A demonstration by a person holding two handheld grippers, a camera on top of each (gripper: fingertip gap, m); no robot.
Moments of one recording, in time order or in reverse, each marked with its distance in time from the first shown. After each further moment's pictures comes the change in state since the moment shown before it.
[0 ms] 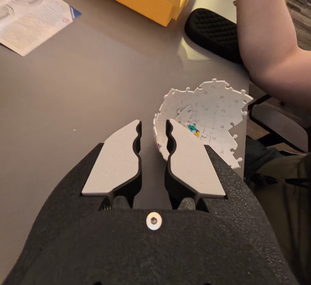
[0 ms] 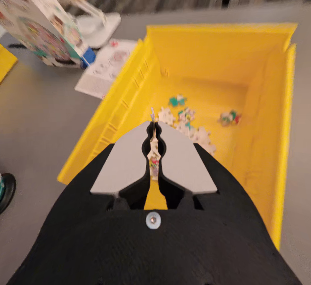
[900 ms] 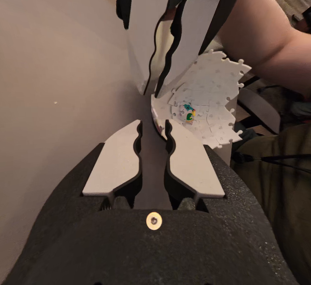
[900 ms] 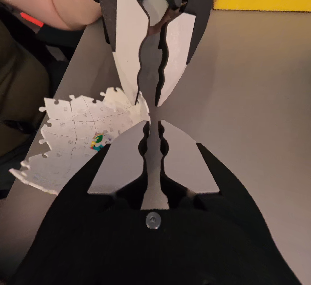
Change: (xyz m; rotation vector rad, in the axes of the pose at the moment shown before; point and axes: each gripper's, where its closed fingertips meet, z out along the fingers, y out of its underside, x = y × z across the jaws) left arm 0.002 0.032 -0.005 -0.128 0.103 -0.088; right arm -0.366 0.124 0.059 -0.295 -1.055 -1.010
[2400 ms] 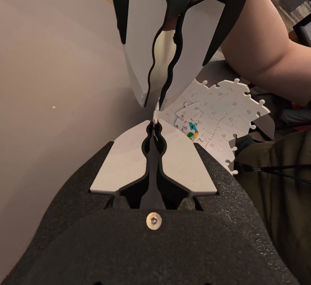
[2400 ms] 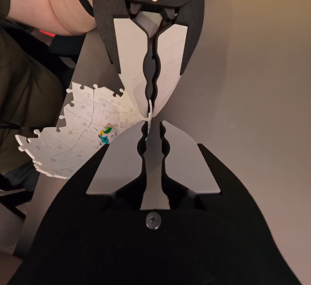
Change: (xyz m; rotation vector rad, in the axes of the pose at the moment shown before) left arm -0.008 -0.002 0.012 0.037 0.030 -0.033; right arm 0.004 0.001 0.008 -0.032 -0.068 0.137
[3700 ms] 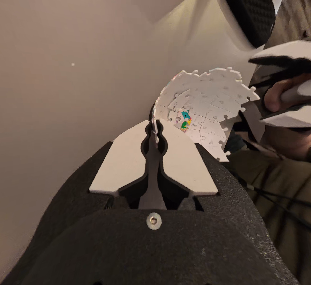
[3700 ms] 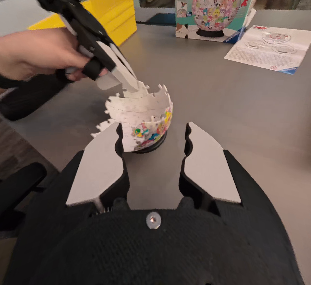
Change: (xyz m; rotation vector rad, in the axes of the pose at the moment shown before) left arm -0.012 0.013 -0.024 -0.166 -0.077 -0.218; right arm -0.085 0.013 -0.047 0.499 1.006 0.614
